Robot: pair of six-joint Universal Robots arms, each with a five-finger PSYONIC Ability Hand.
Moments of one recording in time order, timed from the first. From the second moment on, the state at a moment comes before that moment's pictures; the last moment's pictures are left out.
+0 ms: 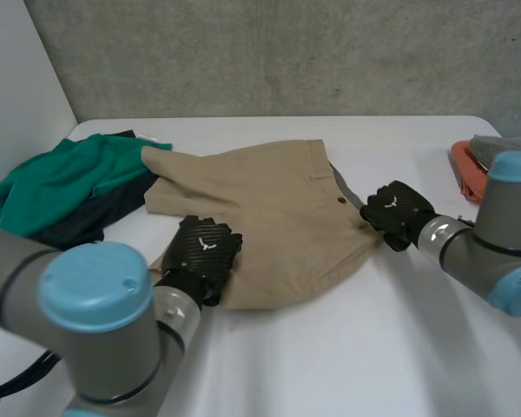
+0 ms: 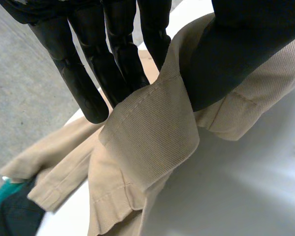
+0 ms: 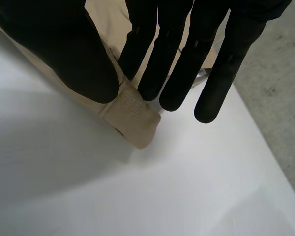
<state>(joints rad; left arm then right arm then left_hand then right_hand) 3.99 -1.95 -1.72 3.42 -1.75 3.58 1.79 -0.89 1.35 -0.05 1.17 2.29 1.10 1.19 1.17 1.20 1.00 1.06 1.17 1.18 1.19 0.99</state>
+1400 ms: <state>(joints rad) 4.32 -2.07 -0.88 3.57 -1.52 3.45 1.97 -0.96 0.78 -0.52 1.55 2.60 1.12 1.20 1.19 1.20 1.00 1.09 1.17 1.19 1.20 1.04</state>
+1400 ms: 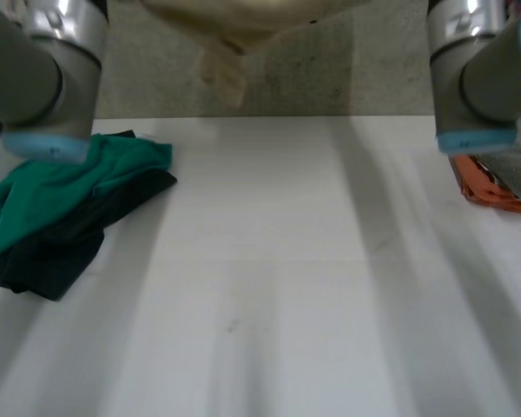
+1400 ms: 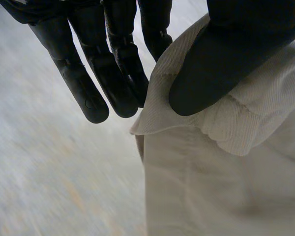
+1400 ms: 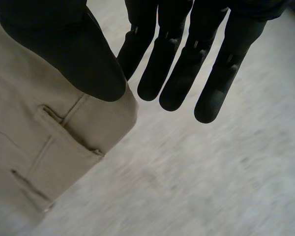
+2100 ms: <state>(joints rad) 4.29 -1.79 -1.79 3.05 -1.40 3.69 1.90 -1.20 1.54 0.28 1.45 2.22 1.12 1.20 1.20 1.20 1.00 1.09 1.17 1.19 1.20 1.04</state>
